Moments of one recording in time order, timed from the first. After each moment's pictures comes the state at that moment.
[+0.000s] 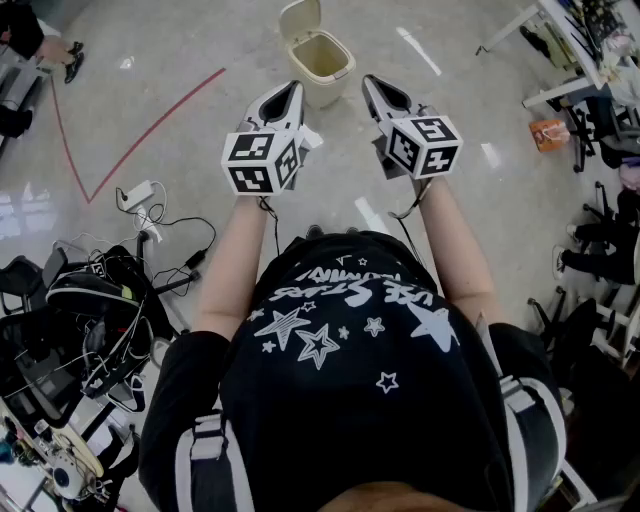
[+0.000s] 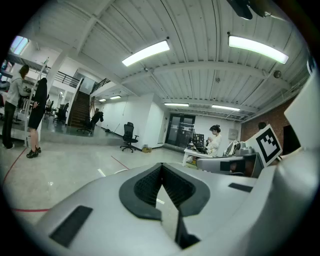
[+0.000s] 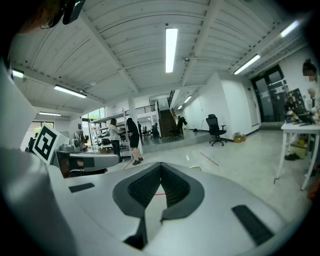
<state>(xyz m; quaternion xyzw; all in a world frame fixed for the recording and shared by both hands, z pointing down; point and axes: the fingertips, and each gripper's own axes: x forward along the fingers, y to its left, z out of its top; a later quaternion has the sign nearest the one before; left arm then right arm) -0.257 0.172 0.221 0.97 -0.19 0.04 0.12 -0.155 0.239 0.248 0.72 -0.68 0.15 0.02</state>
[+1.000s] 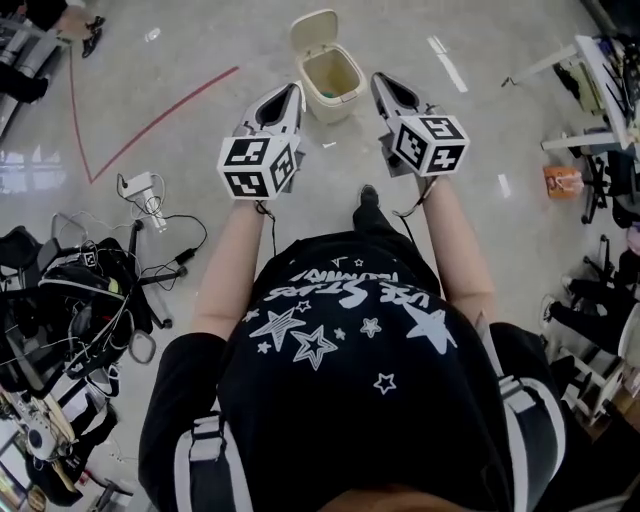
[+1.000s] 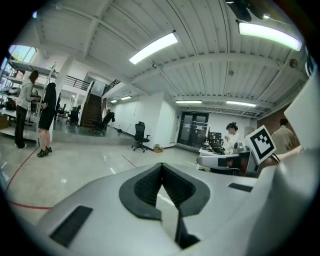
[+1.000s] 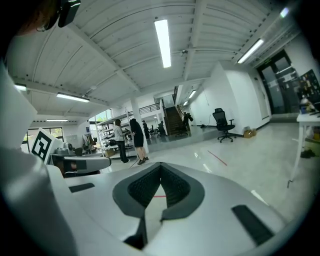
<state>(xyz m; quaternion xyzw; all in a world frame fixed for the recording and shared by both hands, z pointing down) -0.168 0.108 0.239 0.96 -0.26 0.04 0.12 -0.034 0.162 0.269 0.68 -0.71 0.17 0.00</state>
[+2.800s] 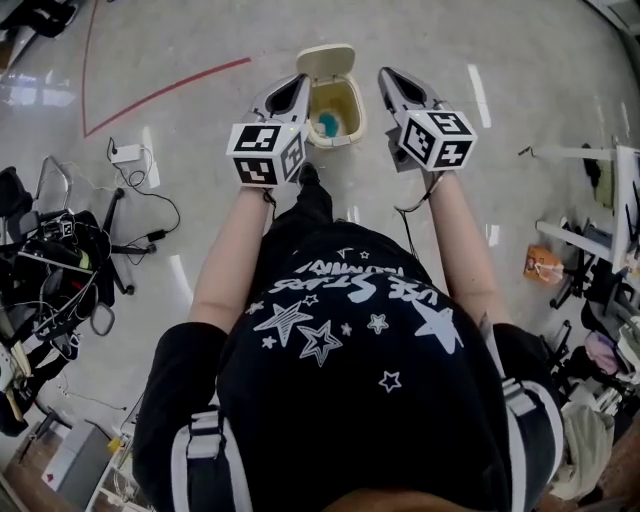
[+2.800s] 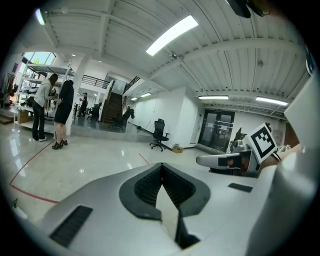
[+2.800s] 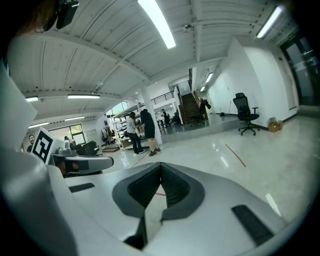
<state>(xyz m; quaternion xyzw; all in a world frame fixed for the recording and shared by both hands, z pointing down) -0.031 -0.067 0.269 0.91 -0.38 0.06 0.16 0.105 -0.048 0.299 0.57 -0.79 0.21 0.05</state>
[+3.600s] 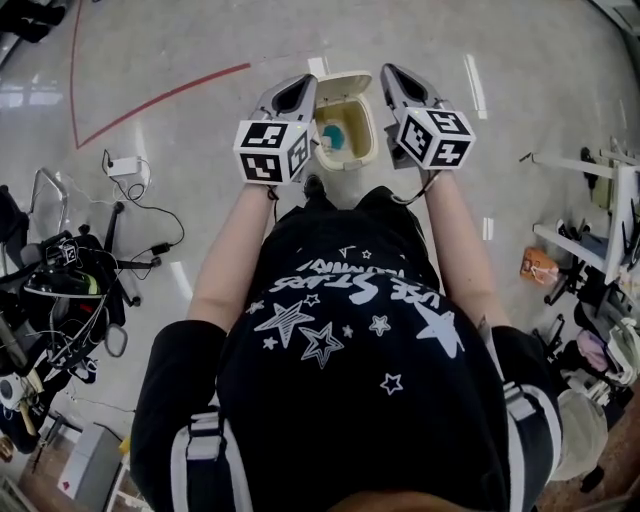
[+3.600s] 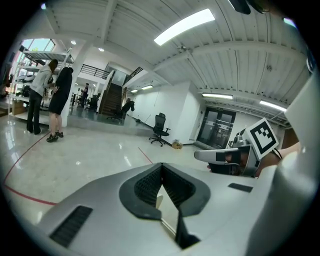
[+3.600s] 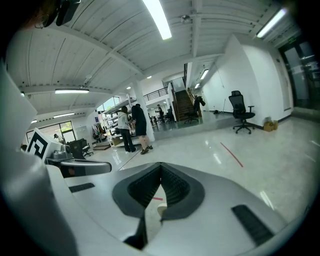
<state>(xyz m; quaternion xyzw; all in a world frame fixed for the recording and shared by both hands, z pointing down) -0.030 -0.192 0.306 0.91 -0.36 0.08 0.20 0.101 -0.175 0.321 0.60 -0.76 0.23 0.07</state>
